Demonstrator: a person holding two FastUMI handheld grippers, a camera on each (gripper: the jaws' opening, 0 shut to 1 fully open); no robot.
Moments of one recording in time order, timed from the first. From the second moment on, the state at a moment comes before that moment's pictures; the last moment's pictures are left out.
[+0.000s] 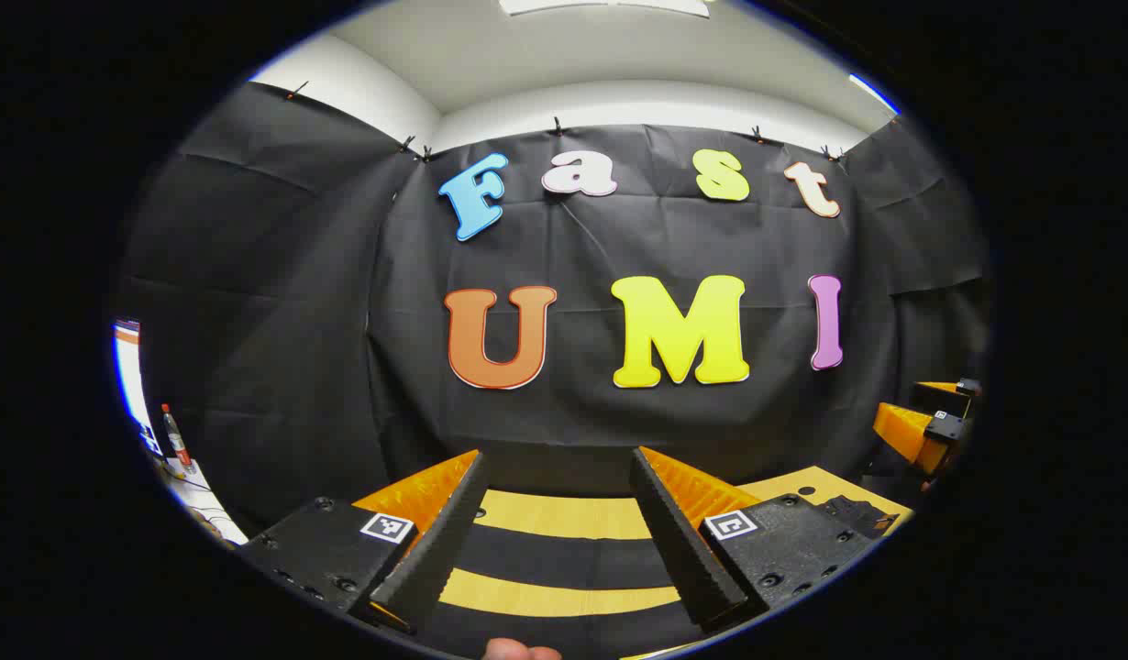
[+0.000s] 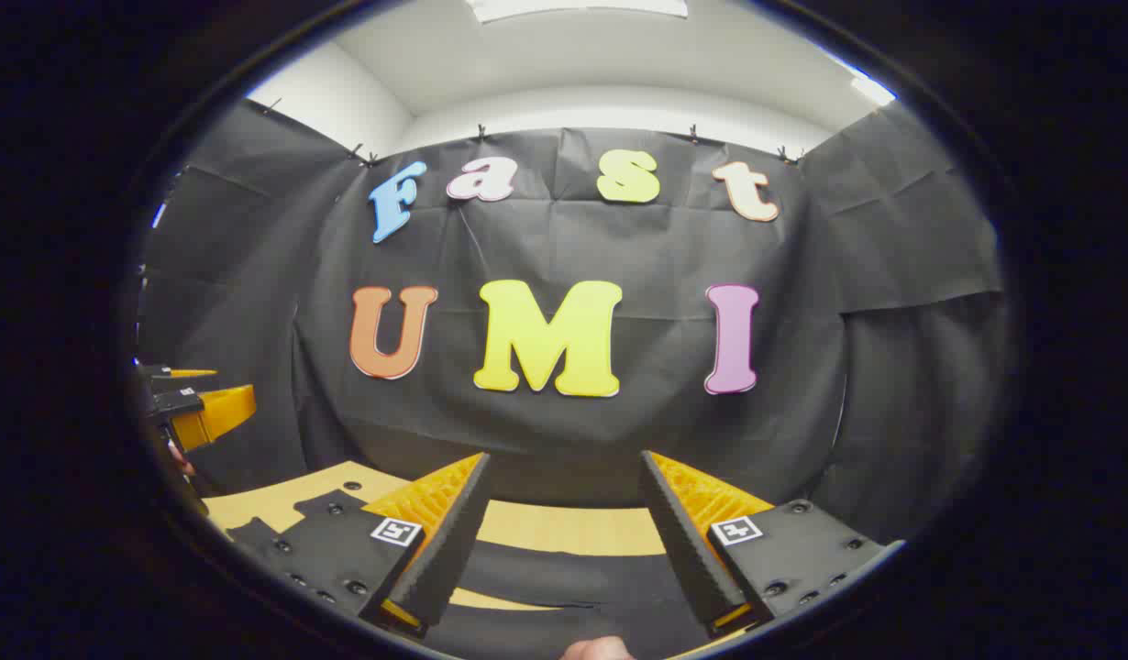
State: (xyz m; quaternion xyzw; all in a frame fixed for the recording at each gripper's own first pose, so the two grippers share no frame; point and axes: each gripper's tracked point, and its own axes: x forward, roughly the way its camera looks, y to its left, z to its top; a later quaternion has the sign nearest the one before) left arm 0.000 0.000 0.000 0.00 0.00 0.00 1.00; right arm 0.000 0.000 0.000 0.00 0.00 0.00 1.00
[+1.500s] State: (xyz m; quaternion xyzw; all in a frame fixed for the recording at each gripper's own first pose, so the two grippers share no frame) left arm -0.029 0.037 -0.095 -0.04 0.15 0.06 0.99; right arm -0.011 -0.150 -0.085 0.04 0.12 -0.05 0.99
